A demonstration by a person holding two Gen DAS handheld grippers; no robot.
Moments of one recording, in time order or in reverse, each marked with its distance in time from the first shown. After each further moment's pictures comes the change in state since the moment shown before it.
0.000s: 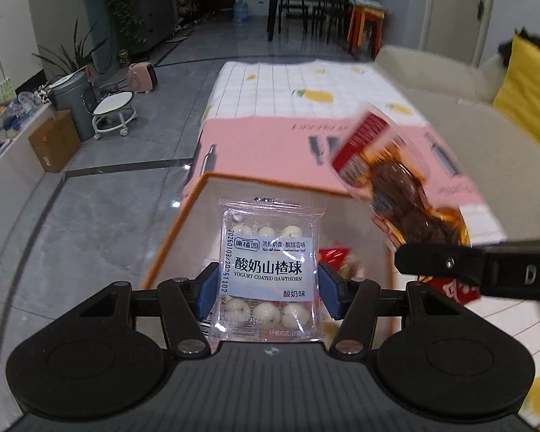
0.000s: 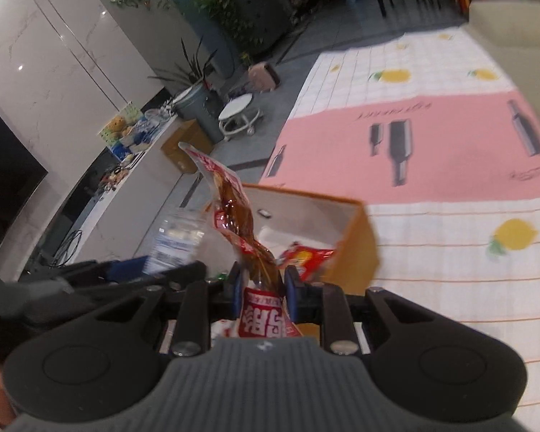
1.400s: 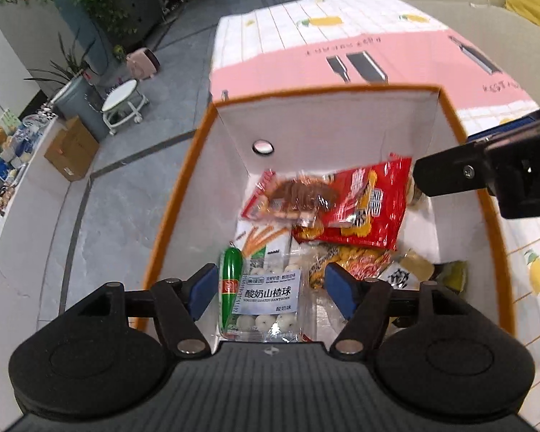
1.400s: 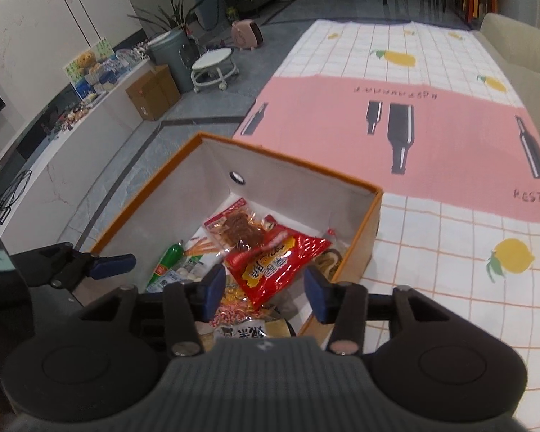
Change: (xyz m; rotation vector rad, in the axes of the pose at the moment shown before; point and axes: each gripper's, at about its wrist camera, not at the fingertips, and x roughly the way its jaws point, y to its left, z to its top) left arm 0.038 -0.005 -0.028 0.192 0.134 0.150; right arm 0.057 0.020 -0.002 -0.163 0.109 -0.184
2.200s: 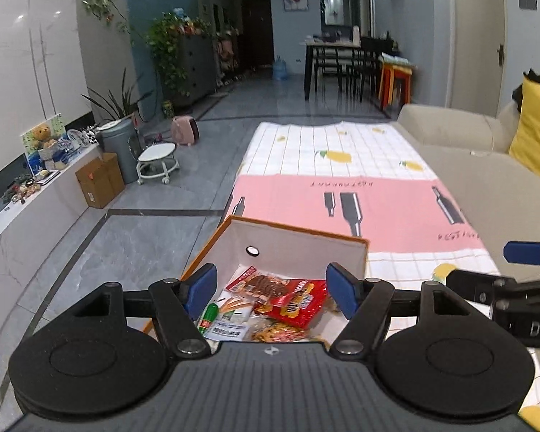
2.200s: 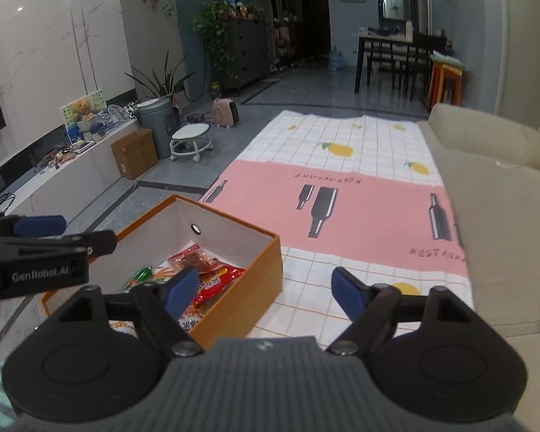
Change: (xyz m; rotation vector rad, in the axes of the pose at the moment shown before) left arm -0.137 -0.017 -0.005 -0.291 -0.345 -0.004; right arm -0.139 -0.026 -0.056 -0.110 -0.287 -0.136
